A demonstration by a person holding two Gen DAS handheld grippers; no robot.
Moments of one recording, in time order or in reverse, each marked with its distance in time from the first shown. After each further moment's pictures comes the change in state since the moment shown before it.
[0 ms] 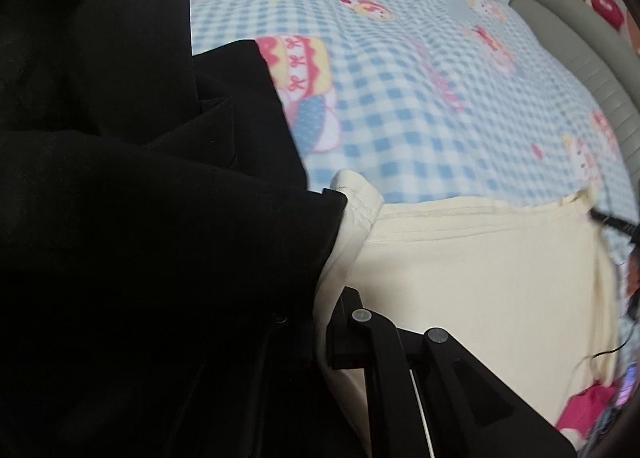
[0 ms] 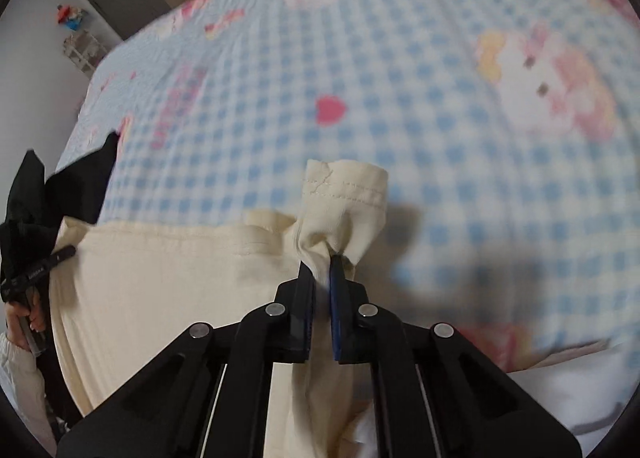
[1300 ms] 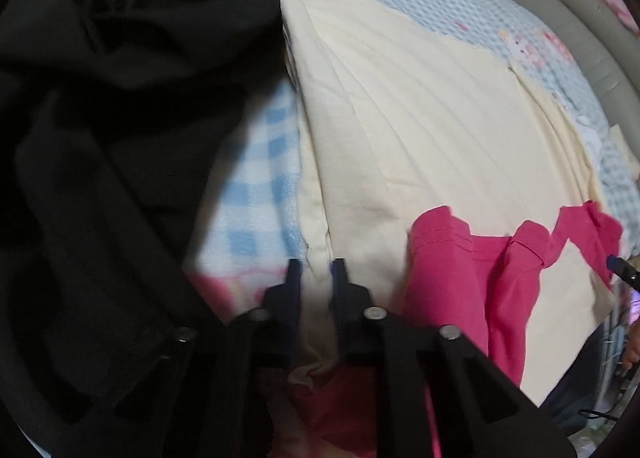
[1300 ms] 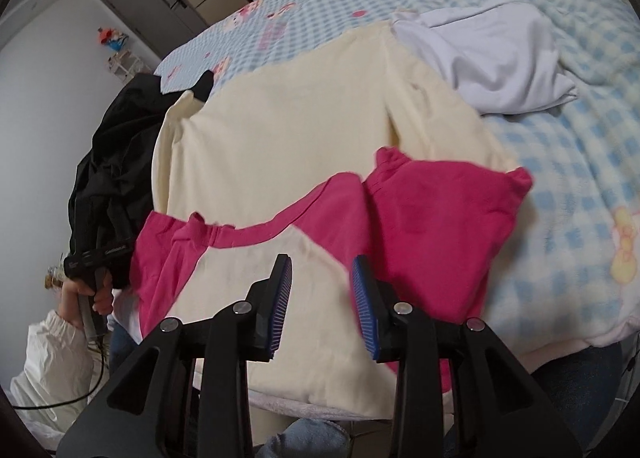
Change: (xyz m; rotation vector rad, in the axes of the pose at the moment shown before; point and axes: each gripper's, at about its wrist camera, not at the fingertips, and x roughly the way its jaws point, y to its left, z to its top) left arm -0.105 -0.043 -0.258 -0.025 0.001 -0.054; right arm -0.159 0.057 -0.350 0.071 -0.046 0.195
